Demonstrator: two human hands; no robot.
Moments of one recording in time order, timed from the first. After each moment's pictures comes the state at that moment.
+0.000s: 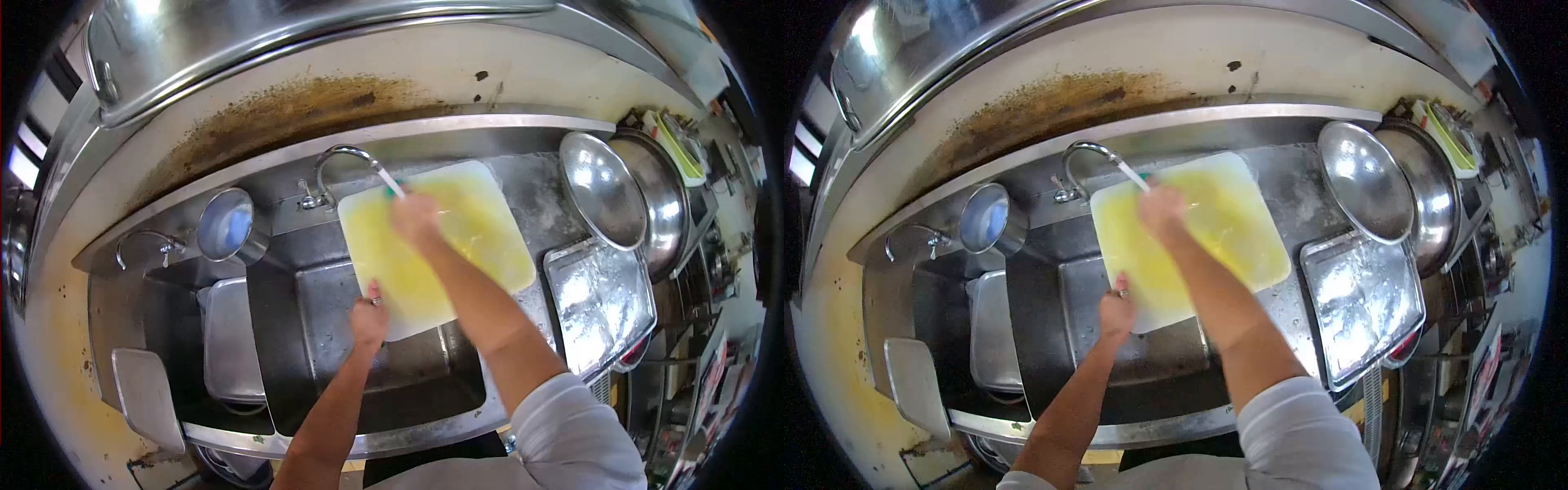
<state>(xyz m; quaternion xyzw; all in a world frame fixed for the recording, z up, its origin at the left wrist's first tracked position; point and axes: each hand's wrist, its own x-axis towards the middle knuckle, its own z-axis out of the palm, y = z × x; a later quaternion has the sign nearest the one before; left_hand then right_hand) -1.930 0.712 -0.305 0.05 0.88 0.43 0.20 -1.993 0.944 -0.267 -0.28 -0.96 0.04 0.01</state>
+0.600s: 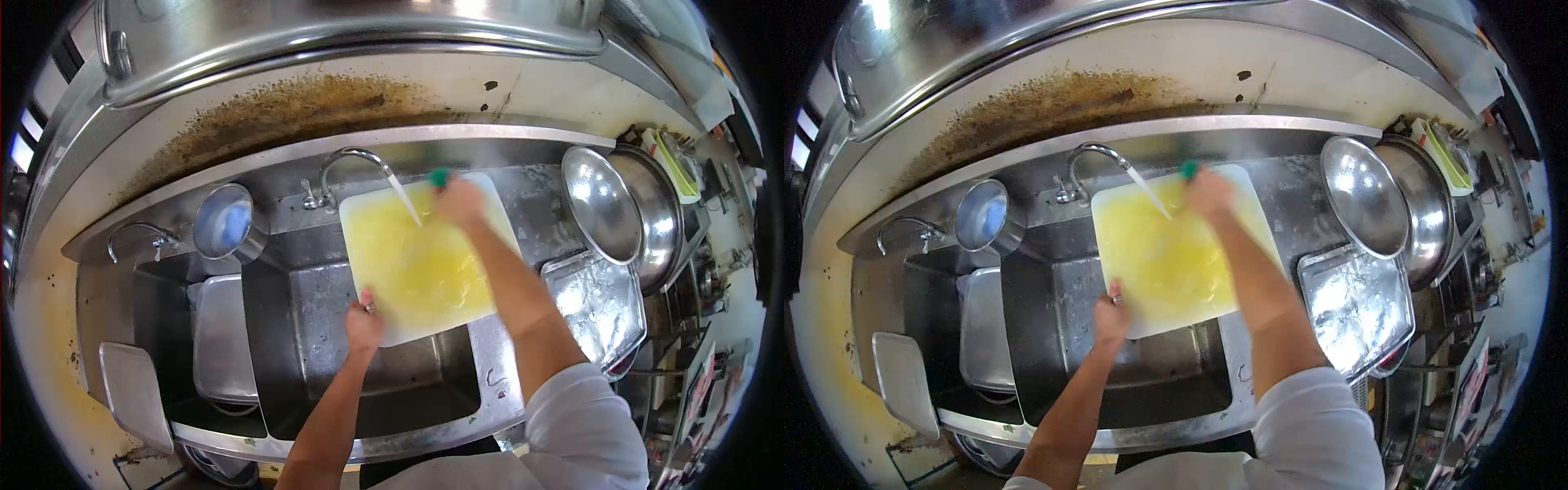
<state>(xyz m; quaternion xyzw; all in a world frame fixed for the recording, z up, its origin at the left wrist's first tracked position) -1.931 0.705 -0.283 0.05 0.88 0.43 0.21 -1.958 1.012 -0.215 -0.40 -0.90 0.12 0.05</state>
